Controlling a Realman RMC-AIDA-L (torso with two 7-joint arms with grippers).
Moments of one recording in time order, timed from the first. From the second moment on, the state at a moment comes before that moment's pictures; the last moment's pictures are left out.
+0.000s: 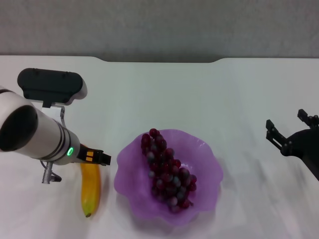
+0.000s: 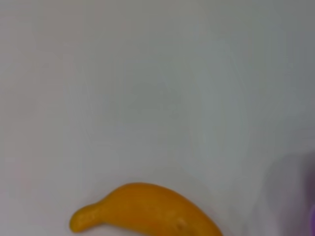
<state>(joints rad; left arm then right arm) -0.57 -2.04 -1.36 -1.19 2.87 -1.08 -0.38 0.33 2.00 0.85 0.40 -2.46 -0.93 0.00</state>
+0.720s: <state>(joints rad) -0.58 -2.04 -1.38 -1.09 2.87 -0.99 -0.40 0.33 2.01 0.85 0.42 -2.46 -0.94 -0.03</state>
